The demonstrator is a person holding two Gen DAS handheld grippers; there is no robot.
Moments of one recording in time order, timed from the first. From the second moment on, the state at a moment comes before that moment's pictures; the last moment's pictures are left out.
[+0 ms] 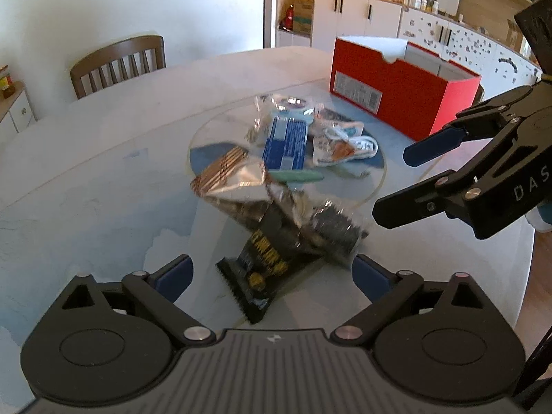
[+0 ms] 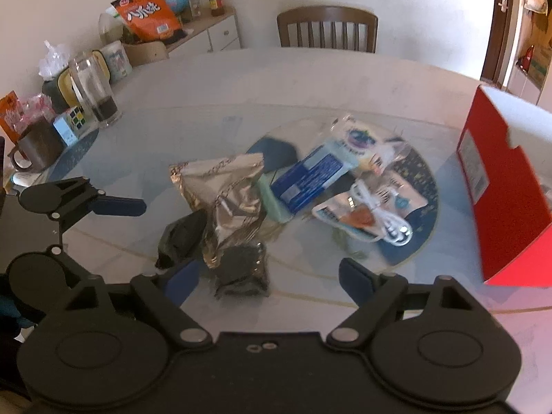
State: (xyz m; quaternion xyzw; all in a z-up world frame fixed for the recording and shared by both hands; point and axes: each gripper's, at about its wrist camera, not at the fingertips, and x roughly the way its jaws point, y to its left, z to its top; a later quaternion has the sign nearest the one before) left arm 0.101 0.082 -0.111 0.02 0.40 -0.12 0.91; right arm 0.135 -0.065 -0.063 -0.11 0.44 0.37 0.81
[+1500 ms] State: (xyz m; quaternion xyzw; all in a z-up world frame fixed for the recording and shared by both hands) left arm 0.110 0.088 -0.126 0.04 0.38 -0.15 0.91; right arm 0.145 -0.035 -0.096 -0.11 0.48 0.36 0.79
